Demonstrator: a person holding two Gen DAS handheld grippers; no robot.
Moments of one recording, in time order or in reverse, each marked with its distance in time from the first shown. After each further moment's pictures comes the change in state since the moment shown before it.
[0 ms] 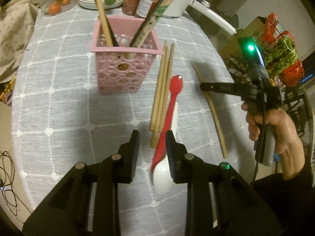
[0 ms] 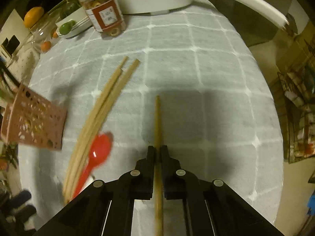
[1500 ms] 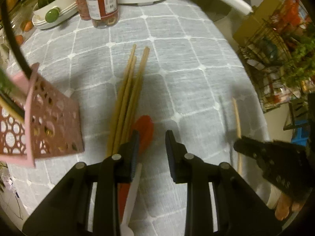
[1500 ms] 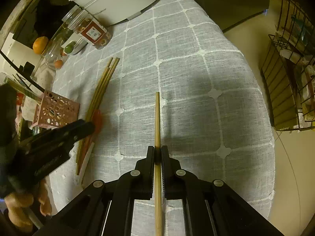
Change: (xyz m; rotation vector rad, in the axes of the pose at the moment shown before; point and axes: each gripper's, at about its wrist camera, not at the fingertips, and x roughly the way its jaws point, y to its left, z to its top) left arm 0.104 -0.087 0.090 0.078 0.112 0.221; right arm -0.038 -0.088 -0.045 0.140 0.034 0.228
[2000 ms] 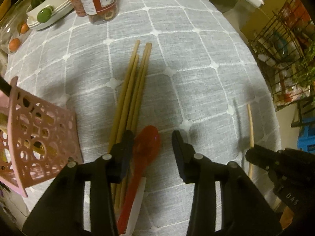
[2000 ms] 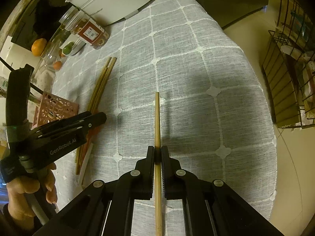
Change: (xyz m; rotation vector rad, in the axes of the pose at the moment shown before) left arm 0.018 -0.003 0.007 0.037 0.057 0.059; right arm 0.002 -0.003 0.002 0.018 0.012 0.013
